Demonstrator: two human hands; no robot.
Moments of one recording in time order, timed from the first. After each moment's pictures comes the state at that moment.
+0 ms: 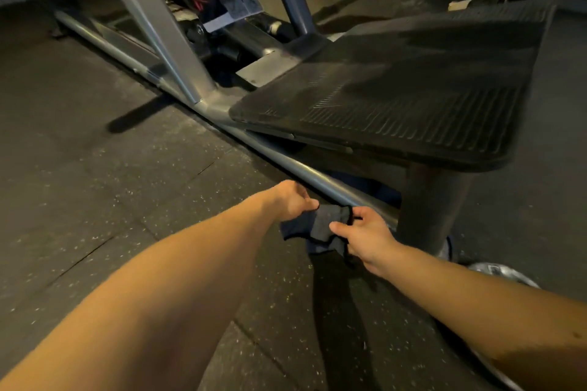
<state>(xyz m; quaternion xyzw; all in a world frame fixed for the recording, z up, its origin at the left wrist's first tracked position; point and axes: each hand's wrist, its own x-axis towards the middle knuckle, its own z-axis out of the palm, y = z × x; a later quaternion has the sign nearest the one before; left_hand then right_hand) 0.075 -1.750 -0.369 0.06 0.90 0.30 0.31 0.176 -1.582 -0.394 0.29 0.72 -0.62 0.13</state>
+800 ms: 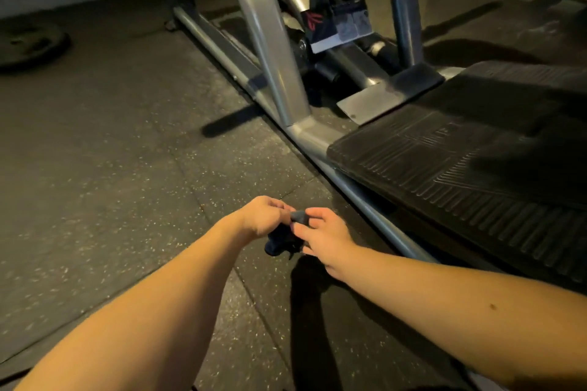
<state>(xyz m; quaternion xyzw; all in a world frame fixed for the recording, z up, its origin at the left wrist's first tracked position) 0.005 -1.962 -0.333 -0.14 0.79 0.53 0.26 0.025 -1.803 -0.360 0.16 0.70 -0.65 0.27</state>
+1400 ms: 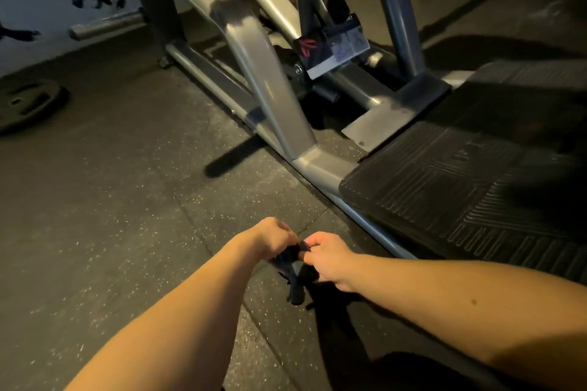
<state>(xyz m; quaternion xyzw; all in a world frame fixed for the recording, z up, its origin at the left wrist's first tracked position) -0.082 -1.994 -0.317 -0.16 0.85 0.39 0.32 -0.057 -1.846 -0.360 0.13 0.75 -0.55 0.34</state>
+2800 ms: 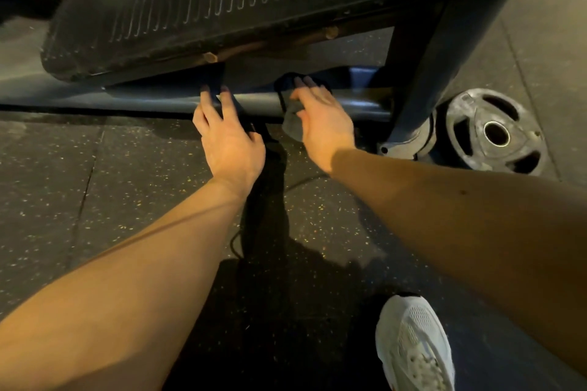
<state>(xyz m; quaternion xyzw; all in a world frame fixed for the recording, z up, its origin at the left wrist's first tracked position) -0.021 -1.767 -0.500 0.23 0.93 0.27 0.05 0.077 -1.632 -0.471 0.29 0.93 -0.21 -0.07</state>
